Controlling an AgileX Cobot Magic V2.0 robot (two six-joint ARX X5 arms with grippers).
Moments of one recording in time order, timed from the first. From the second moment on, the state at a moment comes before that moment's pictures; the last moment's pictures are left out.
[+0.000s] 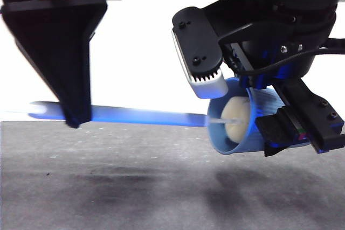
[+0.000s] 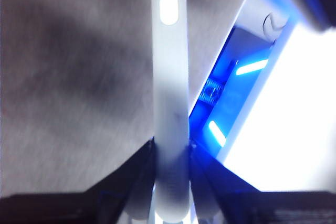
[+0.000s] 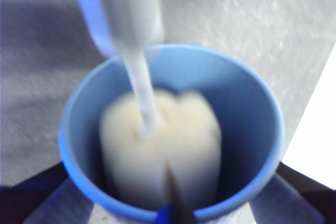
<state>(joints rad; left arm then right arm) -0.93 1.36 1.02 -0.95 0.05 0.12 1.05 1.42 0.76 -0.45 0.74 -0.89</state>
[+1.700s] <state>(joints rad) -0.94 1.30 1.02 -1.03 -0.02 0.04 1.05 1.42 0.76 -0.47 0.76 -0.79</state>
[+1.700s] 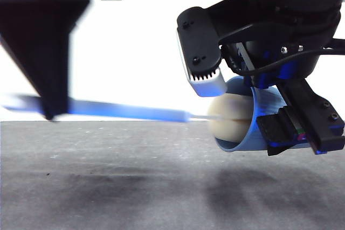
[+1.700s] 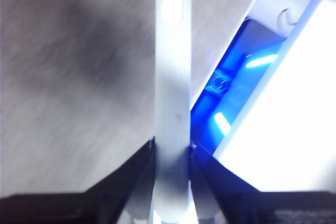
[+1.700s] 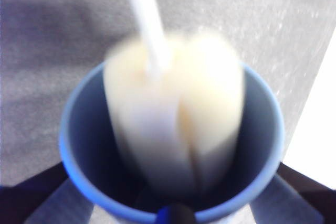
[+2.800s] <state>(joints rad) -0.80 1.07 0.86 -0.77 -0.22 -0.37 0.83 0.97 0.94 -0.42 0.43 -0.08</state>
